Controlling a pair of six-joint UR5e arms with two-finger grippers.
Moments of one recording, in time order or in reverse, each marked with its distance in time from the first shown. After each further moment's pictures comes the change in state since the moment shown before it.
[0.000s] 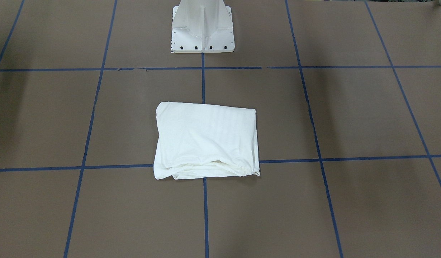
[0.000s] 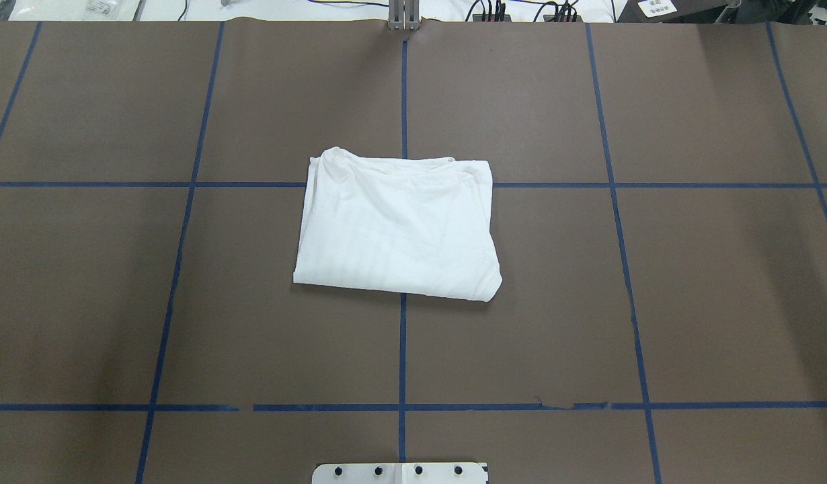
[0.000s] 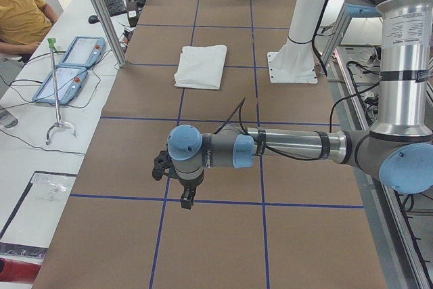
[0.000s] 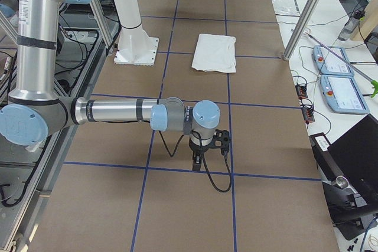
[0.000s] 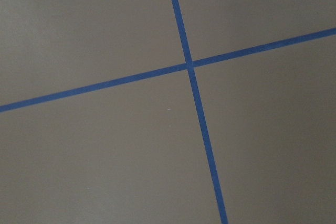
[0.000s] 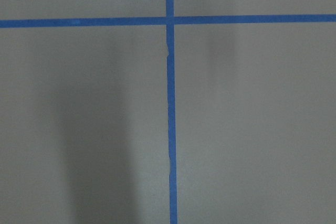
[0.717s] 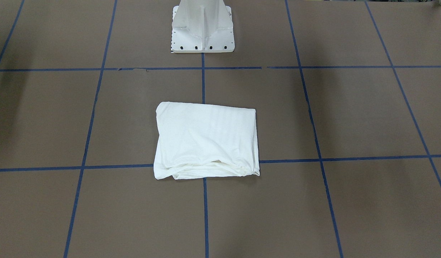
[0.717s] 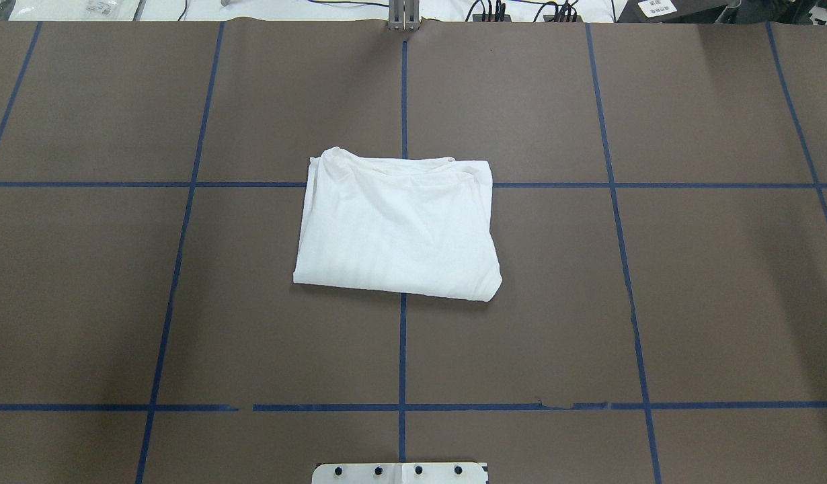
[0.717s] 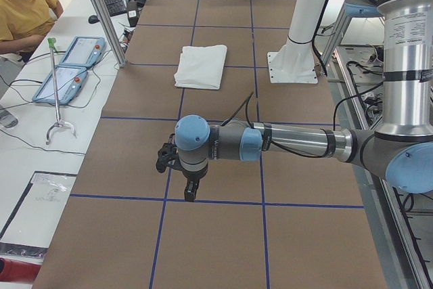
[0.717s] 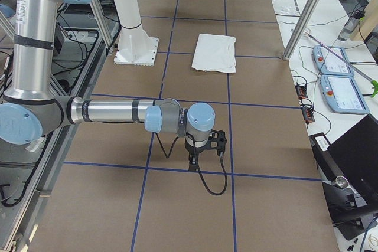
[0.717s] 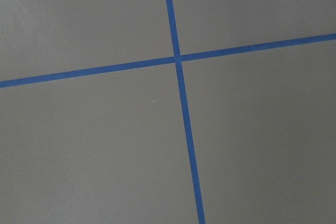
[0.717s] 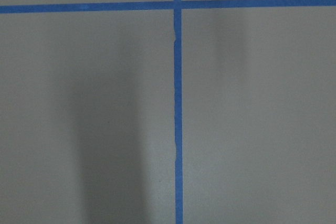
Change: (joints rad) left arm 0.000 0.021 -0.074 -0.002 0.019 -0.030; right arm 0.020 -0.023 0.013 0.002 0.022 -0.025
